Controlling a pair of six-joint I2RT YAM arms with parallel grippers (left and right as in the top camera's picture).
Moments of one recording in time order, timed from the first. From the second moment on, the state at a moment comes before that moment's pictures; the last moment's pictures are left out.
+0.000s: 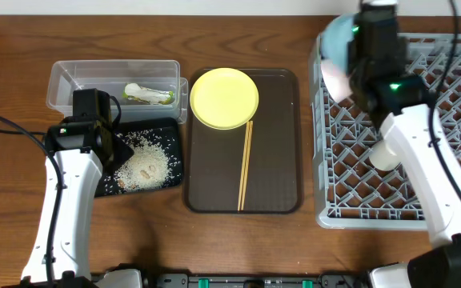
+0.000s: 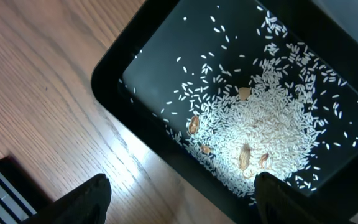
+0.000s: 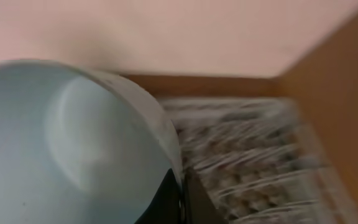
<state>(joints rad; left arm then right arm) 0.11 1.37 1.11 -1.13 -0.27 -0.72 0.22 1.60 1.49 -0.47 0.65 -0.01</state>
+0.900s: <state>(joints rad) 0.11 1.37 1.11 -1.12 -0.25 -0.72 0.05 2.00 1.49 -0.16 1.18 -0.31</state>
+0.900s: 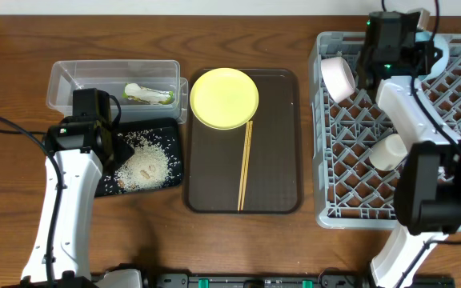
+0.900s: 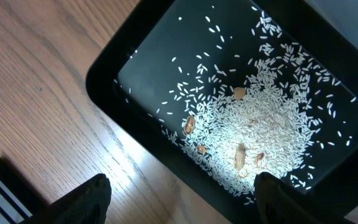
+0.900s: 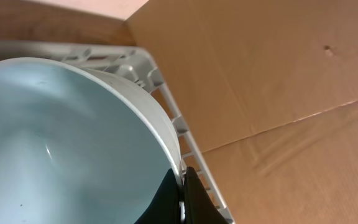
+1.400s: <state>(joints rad) 0.11 1.37 1.11 -1.12 -0.24 -0.72 0.16 2.04 1.49 -0.24 1.17 -0.25</state>
